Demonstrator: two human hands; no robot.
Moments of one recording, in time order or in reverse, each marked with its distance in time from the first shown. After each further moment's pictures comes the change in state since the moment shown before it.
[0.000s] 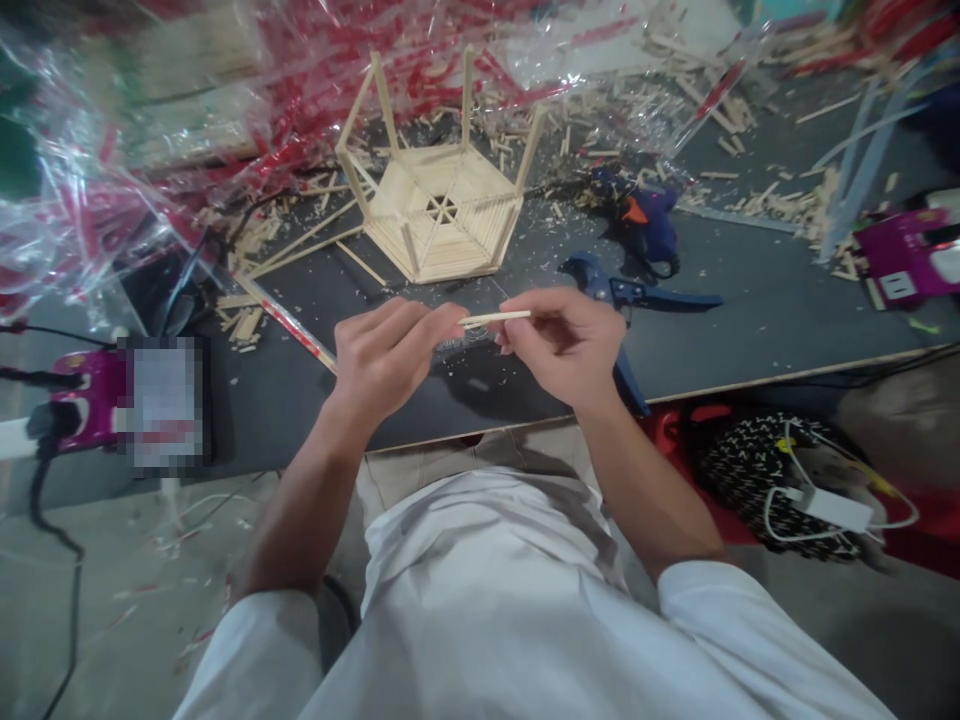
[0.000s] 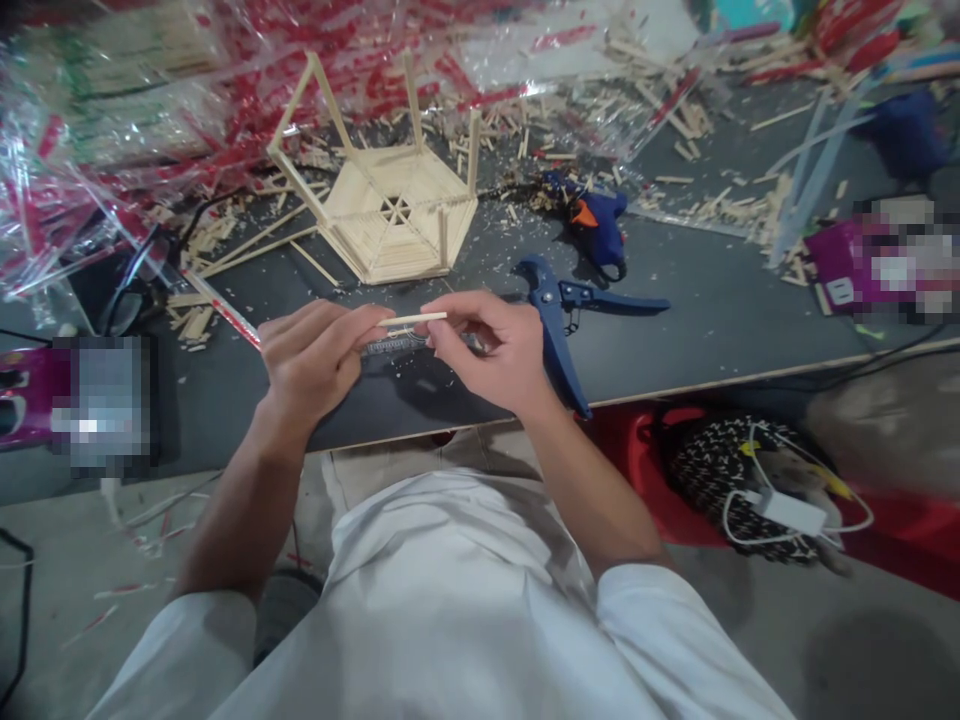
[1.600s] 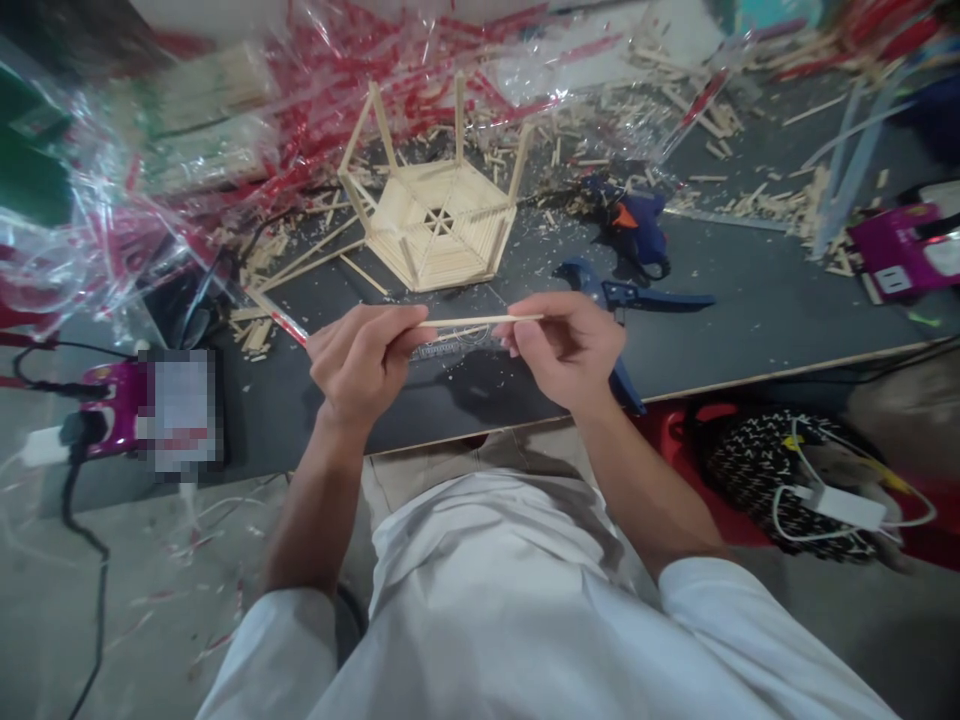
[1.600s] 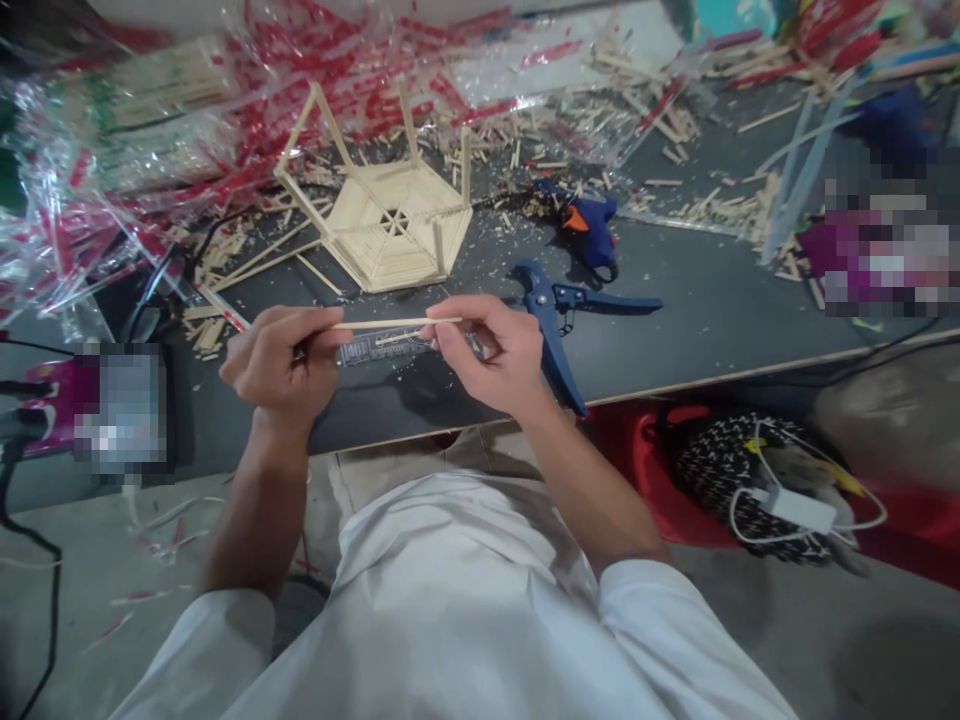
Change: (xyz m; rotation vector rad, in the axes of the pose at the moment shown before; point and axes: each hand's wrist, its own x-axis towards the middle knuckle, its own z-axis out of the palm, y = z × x) left_hand -0.005 -0.013 0.003 0.102 0.346 -0.044; right_hand -0.006 0.002 -0.001 -0.078 0.086 -0.009
